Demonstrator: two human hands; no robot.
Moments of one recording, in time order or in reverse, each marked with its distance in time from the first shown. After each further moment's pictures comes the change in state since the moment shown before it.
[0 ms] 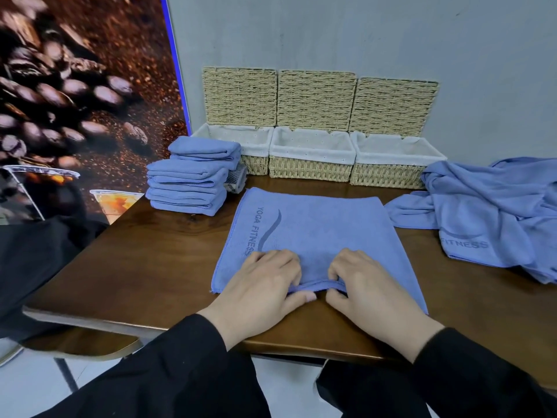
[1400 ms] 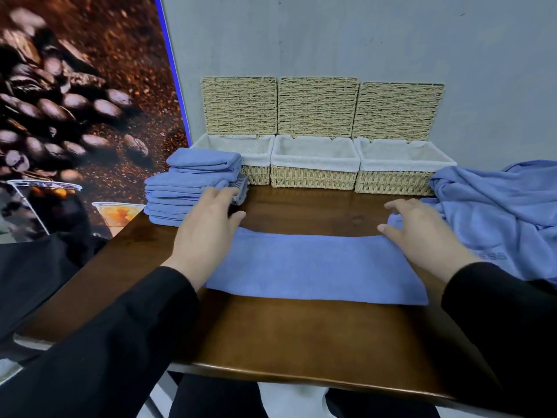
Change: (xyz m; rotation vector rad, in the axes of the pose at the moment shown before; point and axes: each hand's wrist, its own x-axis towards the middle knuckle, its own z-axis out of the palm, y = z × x) left_hand 0.049 -0.078 -0.070 -0.073 0.349 -0.436; right_hand 0.075 0.098 -0.052 -0.013 0.143 0.399
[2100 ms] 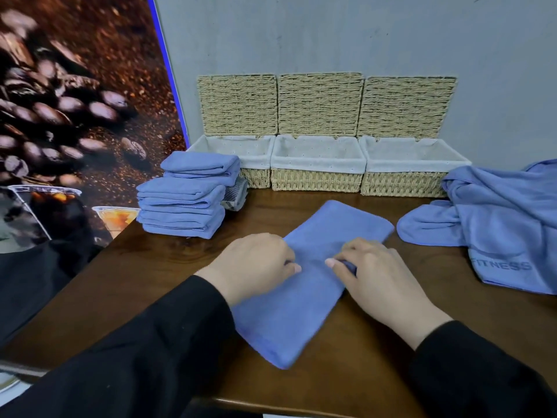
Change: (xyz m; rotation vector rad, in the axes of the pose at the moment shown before) left_hand 0.004 0.042 0.043 0.295 -0.504 0.361; right_hand -0.037 -0.051 0.058 -0.027 -0.050 -0.259
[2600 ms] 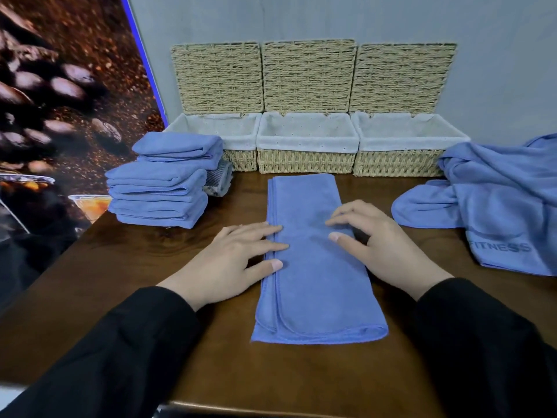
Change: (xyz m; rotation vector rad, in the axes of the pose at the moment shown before) left_hand -0.005 -0.042 0.045 -0.321 0.114 0.132; right_hand 0.025 0.040 -0.001 0.423 0.018 -0.192
